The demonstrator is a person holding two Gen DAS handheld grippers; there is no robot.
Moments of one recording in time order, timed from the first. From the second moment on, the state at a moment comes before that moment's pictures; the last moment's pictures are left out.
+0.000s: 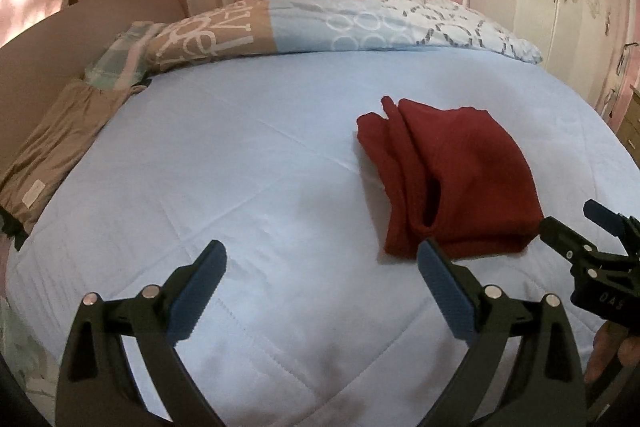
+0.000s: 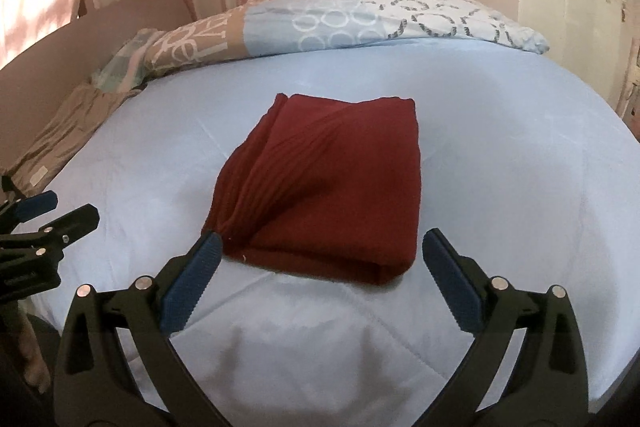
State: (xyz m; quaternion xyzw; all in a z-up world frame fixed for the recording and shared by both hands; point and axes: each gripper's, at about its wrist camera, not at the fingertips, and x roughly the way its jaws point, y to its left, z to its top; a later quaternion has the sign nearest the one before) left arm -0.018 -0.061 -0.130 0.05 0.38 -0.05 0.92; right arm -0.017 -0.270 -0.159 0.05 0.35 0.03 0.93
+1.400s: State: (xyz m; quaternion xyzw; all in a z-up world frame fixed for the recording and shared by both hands) left arm -0.107 -0.036 -0.035 0.04 0.24 -0.03 0.97; right arm -0.103 -0.245 -0.060 0.00 0.24 -0.07 0.97
